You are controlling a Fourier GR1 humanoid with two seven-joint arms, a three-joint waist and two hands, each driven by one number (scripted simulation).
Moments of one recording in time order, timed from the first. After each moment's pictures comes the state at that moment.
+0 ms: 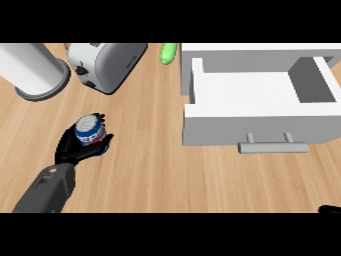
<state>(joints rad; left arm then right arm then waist) -0.52 0.19 0.28 -0.33 0.03 -0.13 -0.65 0.13 -0.09 -0.30 -2.22 -0.13 0.11 0.27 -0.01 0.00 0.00</state>
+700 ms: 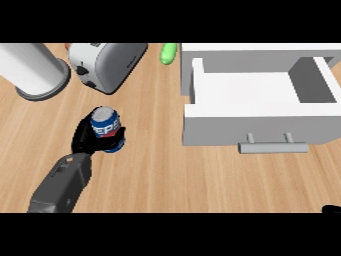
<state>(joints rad) -0.60 0.12 0.28 -0.32 0.06 -0.13 -0.68 0.12 -0.09 -0.32 -2.24 -0.11 0.11 0.27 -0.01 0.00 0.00</state>
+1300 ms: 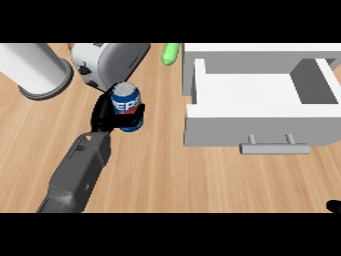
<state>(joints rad) -0.68 0.03 0.22 -0.51 0.08 -0.02 -0.51 0.09 -0.10 -0.33 -2.25 -0.10 0.09 0.31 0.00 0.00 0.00</state>
